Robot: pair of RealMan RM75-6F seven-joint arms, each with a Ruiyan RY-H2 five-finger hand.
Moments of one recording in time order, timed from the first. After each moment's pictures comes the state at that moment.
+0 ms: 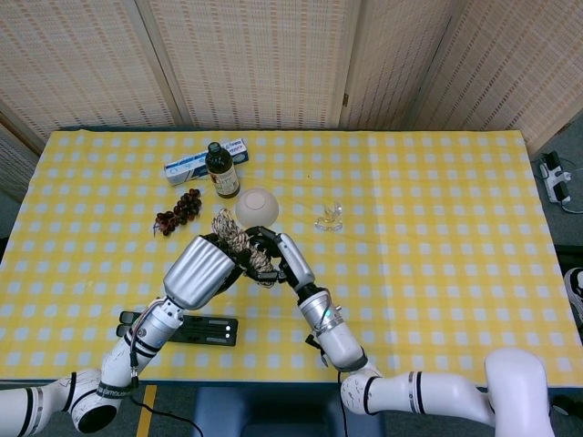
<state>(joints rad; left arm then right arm) -0.75 -1.32 -0.18 -1.87 1.48 1.24 0.54 0.84 -1.86 0.45 -1.60 -0.98 1.03 0.39</state>
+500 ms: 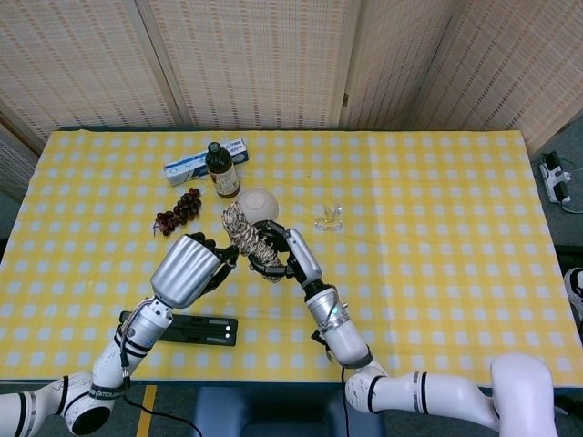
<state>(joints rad) -0.71 -1.31 -0.17 -1.84 1.50 1.27 0.47 0.80 -1.86 0.47 -1.59 -1.05 1.03 0.46</state>
